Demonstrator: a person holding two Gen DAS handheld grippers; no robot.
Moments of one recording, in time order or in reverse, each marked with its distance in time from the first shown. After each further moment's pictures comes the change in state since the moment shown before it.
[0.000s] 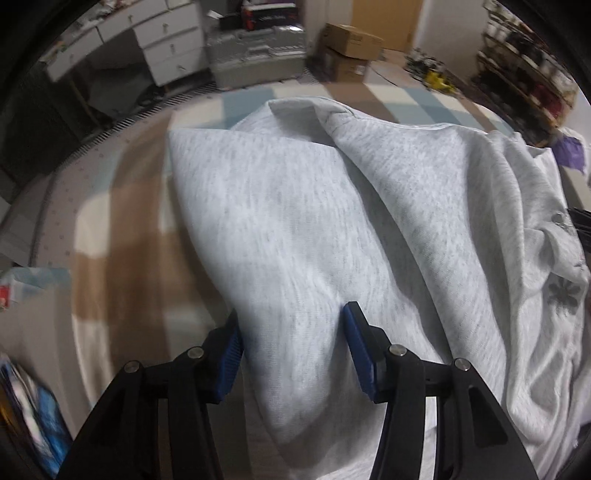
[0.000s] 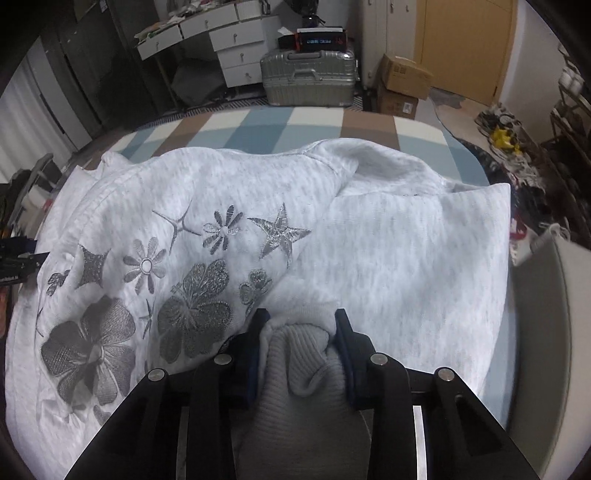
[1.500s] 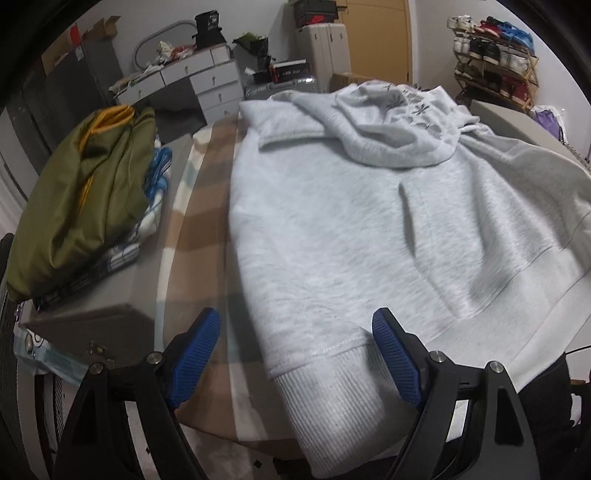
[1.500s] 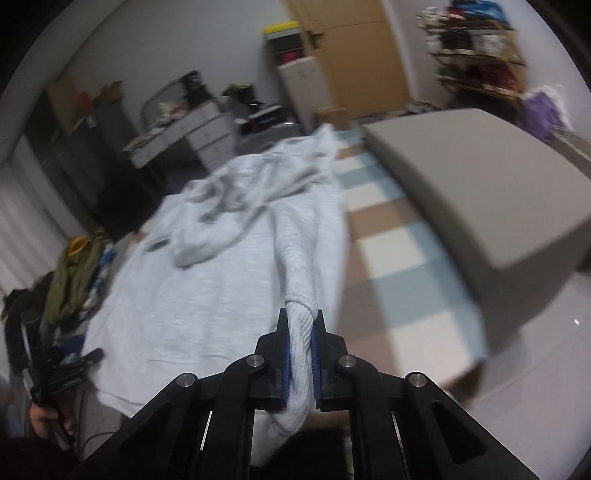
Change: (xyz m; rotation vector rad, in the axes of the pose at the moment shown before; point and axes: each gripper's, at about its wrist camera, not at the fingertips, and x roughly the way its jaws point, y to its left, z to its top) left arm -0.149 -0.059 -0.297 0.005 -0.252 0.158; right arm -0.257 0.036 -0.341 0.389 -0.305 0.001
